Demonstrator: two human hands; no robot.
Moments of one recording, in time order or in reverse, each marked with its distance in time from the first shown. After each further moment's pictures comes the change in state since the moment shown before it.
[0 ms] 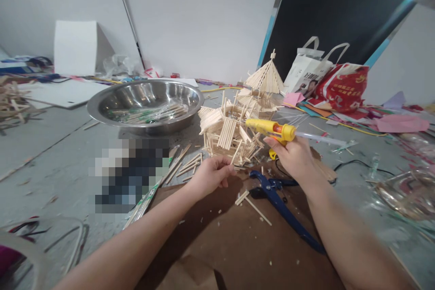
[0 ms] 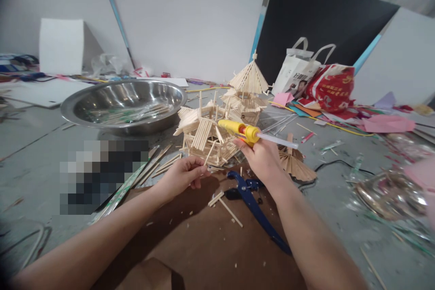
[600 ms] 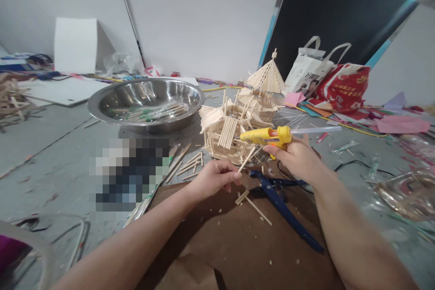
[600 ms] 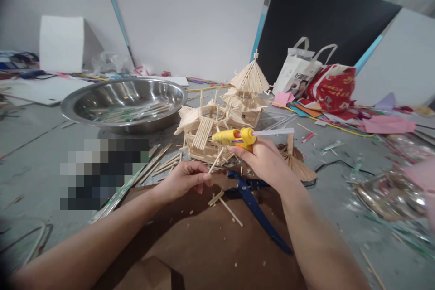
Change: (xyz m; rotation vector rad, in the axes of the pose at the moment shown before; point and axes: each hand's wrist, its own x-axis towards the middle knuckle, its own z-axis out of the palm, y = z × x) left_hand -0.003 -0.002 0.004 -0.112 -0.135 0.035; right_hand 0.002 -0.008 -0.022 0.164 -0.329 -0.052
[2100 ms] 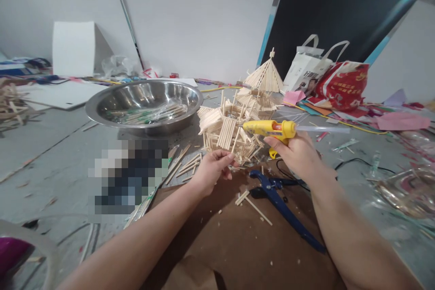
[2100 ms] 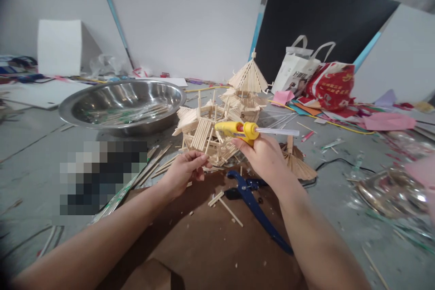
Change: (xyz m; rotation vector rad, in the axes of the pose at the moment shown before) left_hand 0.017 0.004 0.002 -0.376 0.268 -0.079; right_hand 0.003 0.001 0.003 -0.151 0.214 0.049
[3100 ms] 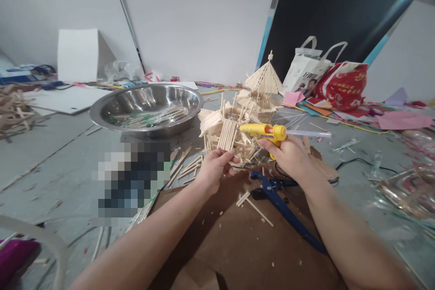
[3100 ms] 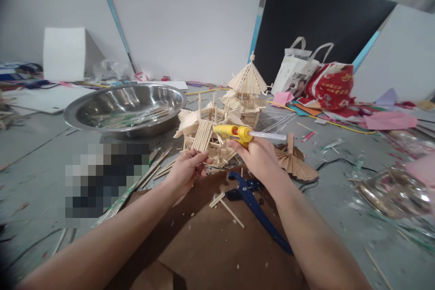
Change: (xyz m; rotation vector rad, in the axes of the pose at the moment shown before) left_hand 0.006 0.000 0.007 -0.154 0.095 0.047; right_hand 0.000 0.001 0.017 -0.061 0.000 0.010
